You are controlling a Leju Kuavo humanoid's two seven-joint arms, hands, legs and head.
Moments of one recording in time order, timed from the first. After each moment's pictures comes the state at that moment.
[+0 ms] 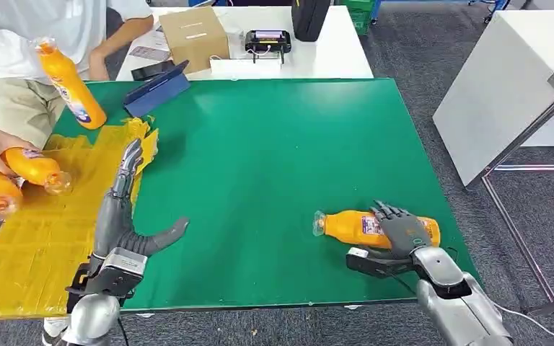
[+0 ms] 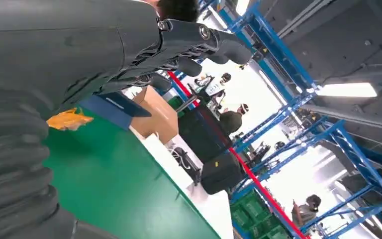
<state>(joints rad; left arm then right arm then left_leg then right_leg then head) -0.06 0.03 -0.27 -1.75 -0.55 0.28 -0.35 -0.26 -0.33 0.36 -1.03 1.24 -0.04 -0.01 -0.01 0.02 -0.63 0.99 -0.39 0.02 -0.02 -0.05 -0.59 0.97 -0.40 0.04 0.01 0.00</state>
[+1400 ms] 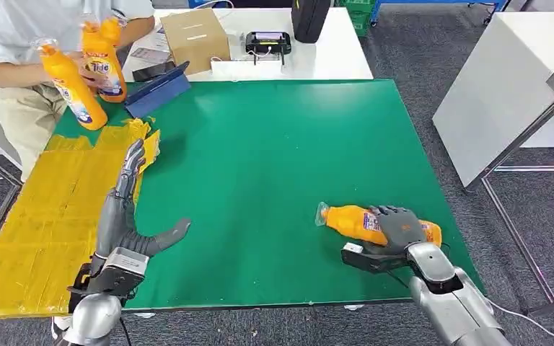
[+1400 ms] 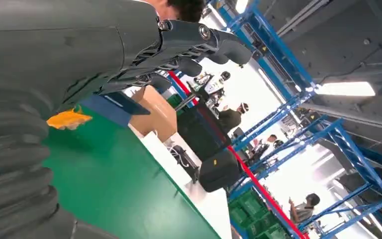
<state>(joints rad) -0.06 0.03 -0.28 -1.75 -0.55 0.28 -0.34 -0.29 -0.32 0.38 -0.98 1.27 -0.09 0.04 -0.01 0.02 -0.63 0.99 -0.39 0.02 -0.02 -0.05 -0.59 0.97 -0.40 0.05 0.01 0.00</state>
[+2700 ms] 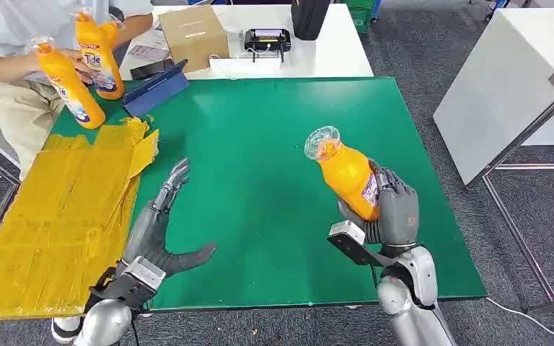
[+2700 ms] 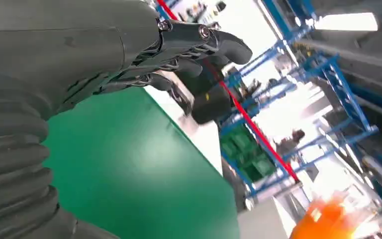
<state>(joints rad) -0.05 0.03 -0.36 -1.74 -0.45 0.09 -0.32 -0.12 -0.02 0.19 -1.48 0.82 -0.51 -0.25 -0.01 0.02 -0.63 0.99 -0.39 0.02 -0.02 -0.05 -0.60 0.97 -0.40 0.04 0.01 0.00</state>
